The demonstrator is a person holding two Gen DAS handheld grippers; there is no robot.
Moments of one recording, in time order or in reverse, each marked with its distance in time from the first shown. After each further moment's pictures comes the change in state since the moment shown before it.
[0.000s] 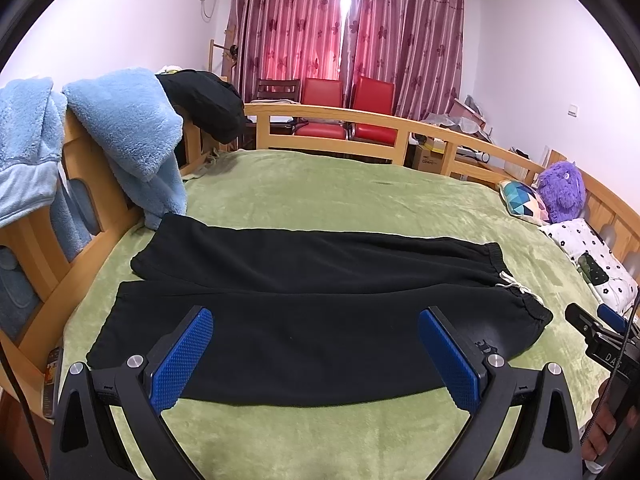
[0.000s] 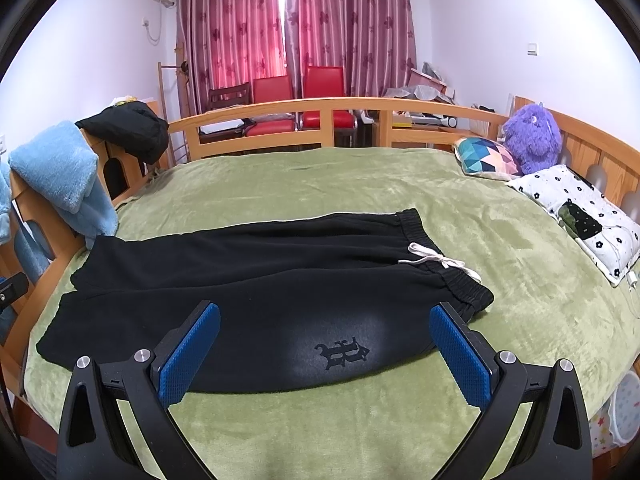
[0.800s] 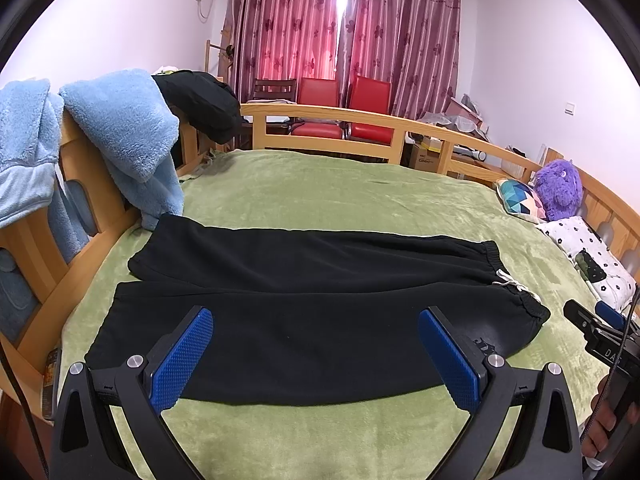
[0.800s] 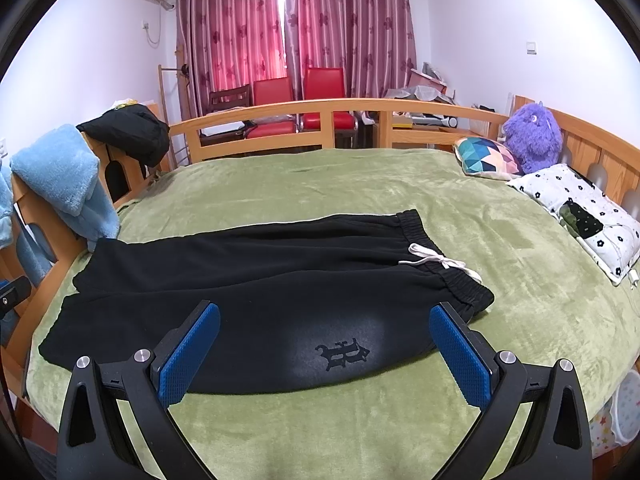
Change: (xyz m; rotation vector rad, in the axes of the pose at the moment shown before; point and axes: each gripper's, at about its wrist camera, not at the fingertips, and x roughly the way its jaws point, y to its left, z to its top) left arm -0.003 -0.002 0.003 0.006 0.005 -0.010; right arm -0.003 -0.001 0.001 0.003 0.001 0.005
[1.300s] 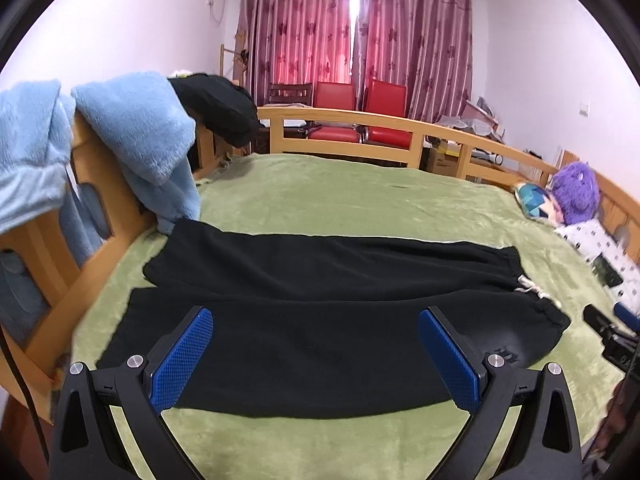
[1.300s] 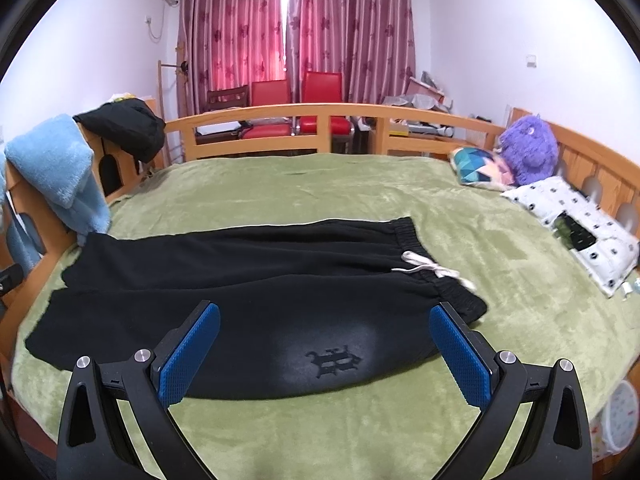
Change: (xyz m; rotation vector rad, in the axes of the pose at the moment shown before) left arm 0.016 0.014 0.005 -0.026 -0.014 0.054; right arm 0.010 0.006 0.001 -0.033 -0.025 -0.019
